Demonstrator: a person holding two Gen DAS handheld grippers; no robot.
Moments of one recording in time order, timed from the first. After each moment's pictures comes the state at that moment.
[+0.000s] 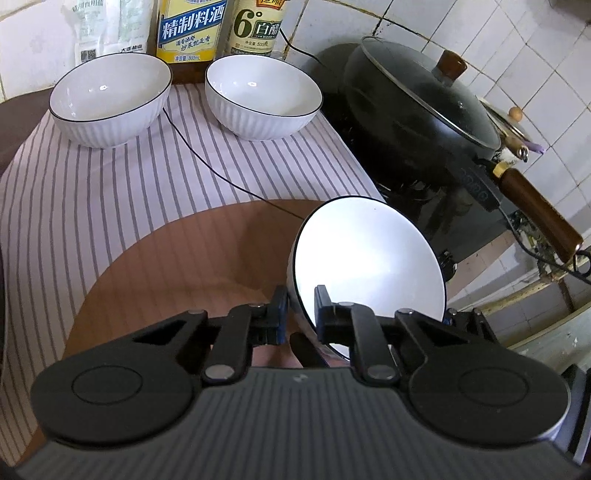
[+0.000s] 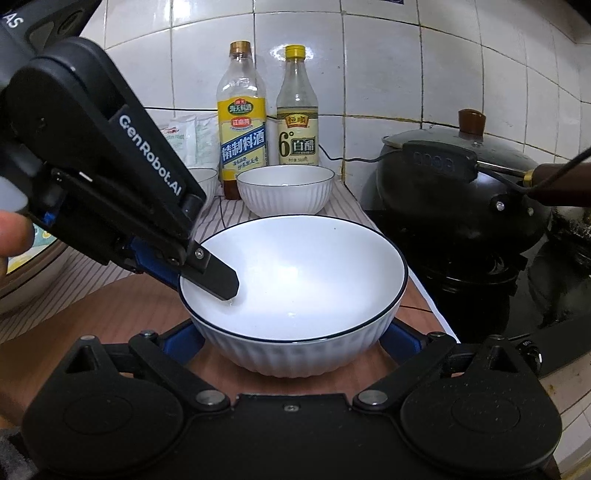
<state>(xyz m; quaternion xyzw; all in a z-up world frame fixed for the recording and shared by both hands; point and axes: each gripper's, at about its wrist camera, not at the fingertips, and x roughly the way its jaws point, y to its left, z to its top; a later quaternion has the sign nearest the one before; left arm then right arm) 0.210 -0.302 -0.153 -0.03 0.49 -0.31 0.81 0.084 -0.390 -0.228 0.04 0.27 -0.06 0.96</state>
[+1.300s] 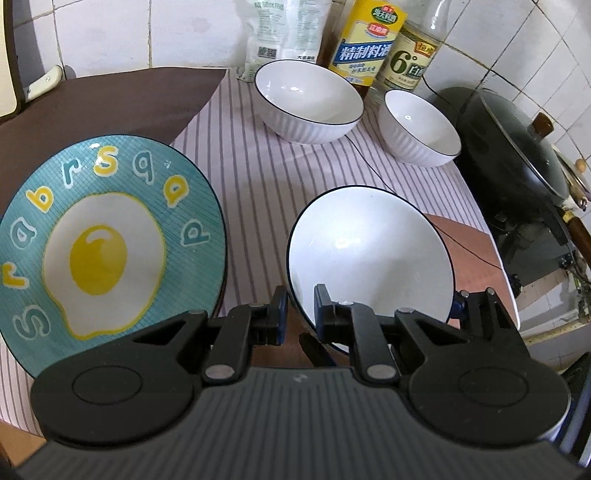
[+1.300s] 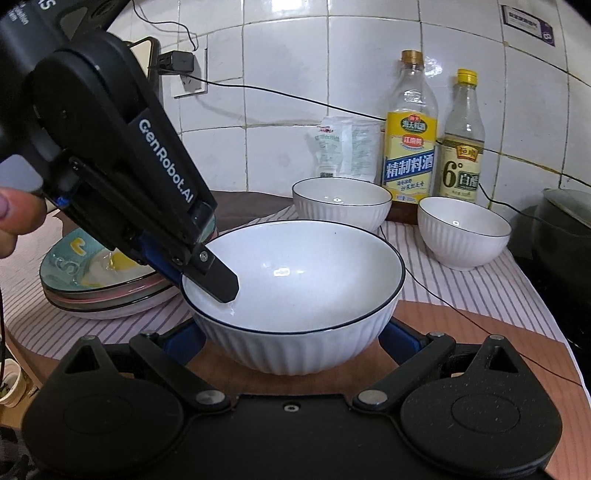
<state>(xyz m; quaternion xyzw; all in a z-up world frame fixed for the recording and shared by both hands) 0.228 -0.166 -0.136 -0.05 0.51 -0.19 0.84 0.134 -0.284 -0.212 -0.02 0.27 0.09 0.96</state>
